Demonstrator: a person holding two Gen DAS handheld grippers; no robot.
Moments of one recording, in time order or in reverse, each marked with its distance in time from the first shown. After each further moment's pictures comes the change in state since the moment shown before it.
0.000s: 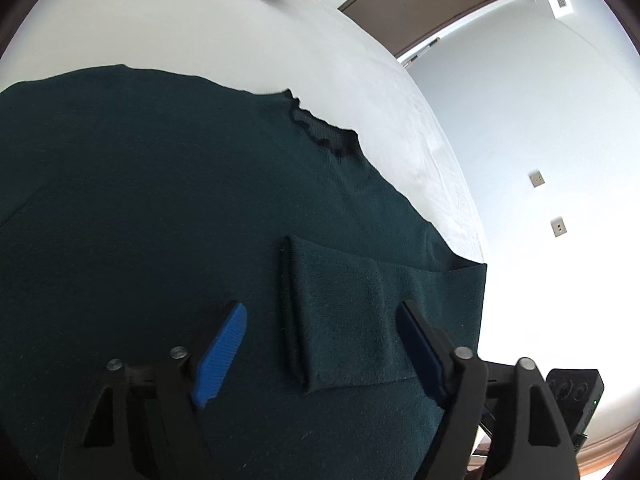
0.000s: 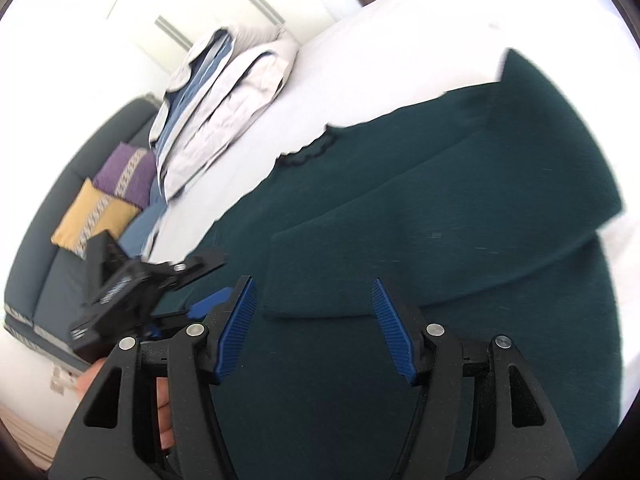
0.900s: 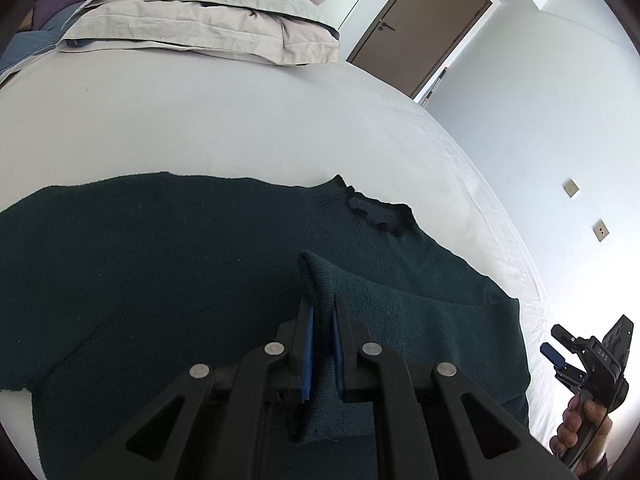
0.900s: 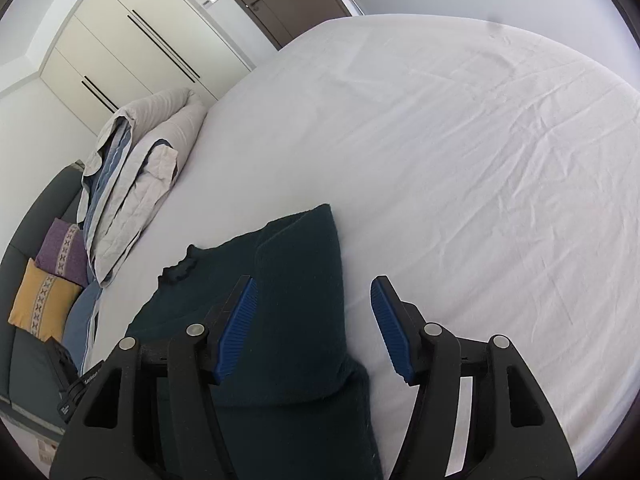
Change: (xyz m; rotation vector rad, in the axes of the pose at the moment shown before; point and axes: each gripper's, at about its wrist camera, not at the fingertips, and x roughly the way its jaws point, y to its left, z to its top) left arm -0.032 0.028 0.021 0.112 -0.257 0.171; right arm -0.041 -0.121 0.138 0.114 -0.102 -0.261
